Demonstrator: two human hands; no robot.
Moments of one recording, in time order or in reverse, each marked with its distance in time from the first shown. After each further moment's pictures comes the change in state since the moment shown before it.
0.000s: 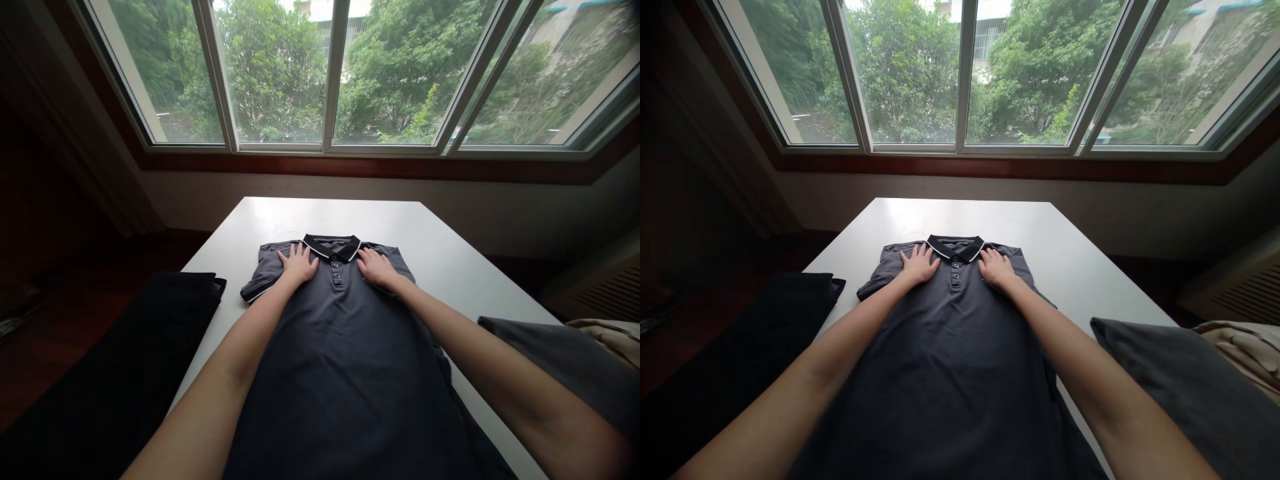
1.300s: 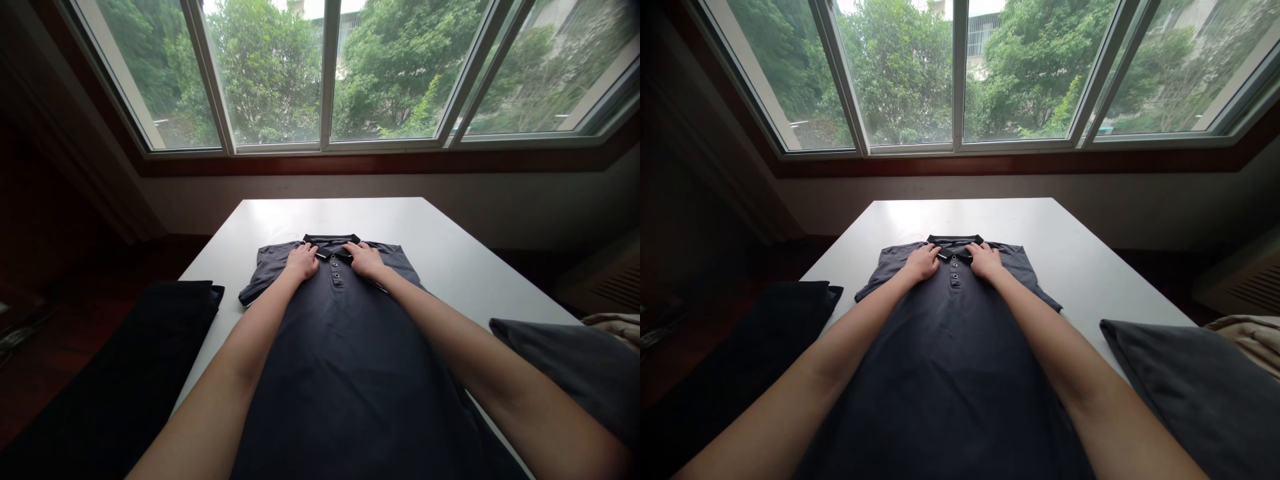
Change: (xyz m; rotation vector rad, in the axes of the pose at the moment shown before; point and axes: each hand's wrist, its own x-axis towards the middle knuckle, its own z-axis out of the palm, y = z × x) left_hand 0.015 0.007 -0.014 0.104 0.074 0.247; right_hand 0.028 -0.024 -0.011 0.011 -0.013 -0.040
